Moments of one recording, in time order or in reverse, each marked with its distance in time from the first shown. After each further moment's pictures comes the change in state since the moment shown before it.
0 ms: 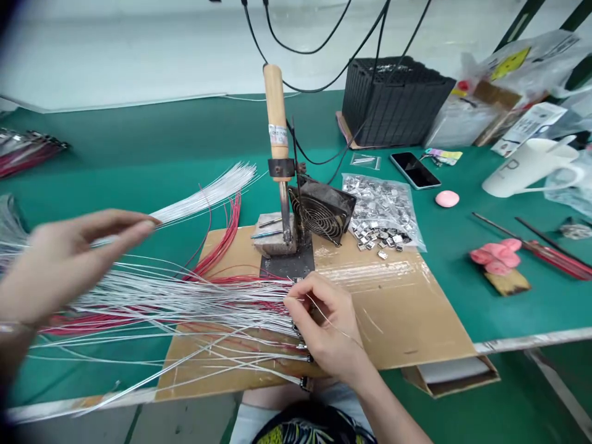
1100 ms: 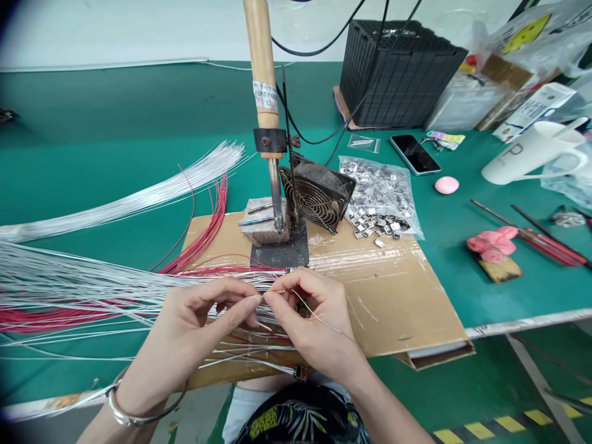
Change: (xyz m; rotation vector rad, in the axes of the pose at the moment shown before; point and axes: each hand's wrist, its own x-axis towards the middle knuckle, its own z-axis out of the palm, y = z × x) left_hand -0.081 0.087 0.099 -0.726 -0.433 -0.142; right_hand 0.001 -0.011 0.011 0.030 0.033 0.138
